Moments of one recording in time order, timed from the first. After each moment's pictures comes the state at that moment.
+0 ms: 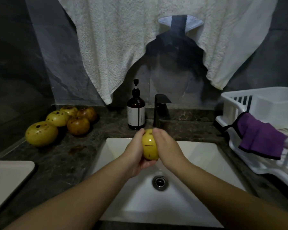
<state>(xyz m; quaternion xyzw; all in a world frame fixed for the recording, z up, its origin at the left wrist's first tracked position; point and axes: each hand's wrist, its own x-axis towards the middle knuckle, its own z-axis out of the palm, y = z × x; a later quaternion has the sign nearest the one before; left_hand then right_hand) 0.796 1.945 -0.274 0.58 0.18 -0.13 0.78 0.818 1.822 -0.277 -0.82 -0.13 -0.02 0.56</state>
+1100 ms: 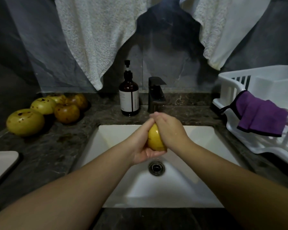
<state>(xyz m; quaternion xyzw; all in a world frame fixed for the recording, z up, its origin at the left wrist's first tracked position) 0.804 1.926 -0.282 0.50 0.10 -0.24 0.82 0.831 1.804 -0.283 -0.85 -0.12 -0.09 0.50</state>
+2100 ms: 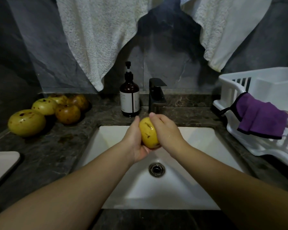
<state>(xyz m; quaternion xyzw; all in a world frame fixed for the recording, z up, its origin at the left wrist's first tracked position) 0.813 1.931 -0.285 0.44 0.17 -0.17 0.86 0.830 1.816 -0.284 -0.80 -0.08 -0.02 0.59</state>
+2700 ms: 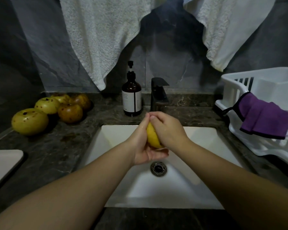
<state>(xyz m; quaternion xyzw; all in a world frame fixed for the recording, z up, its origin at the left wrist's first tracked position) 0.801 1.927 -0.282 0.48 0.15 -0.22 0.84 0.833 1.814 -0.282 -0.86 -0.14 -0.09 0.49</state>
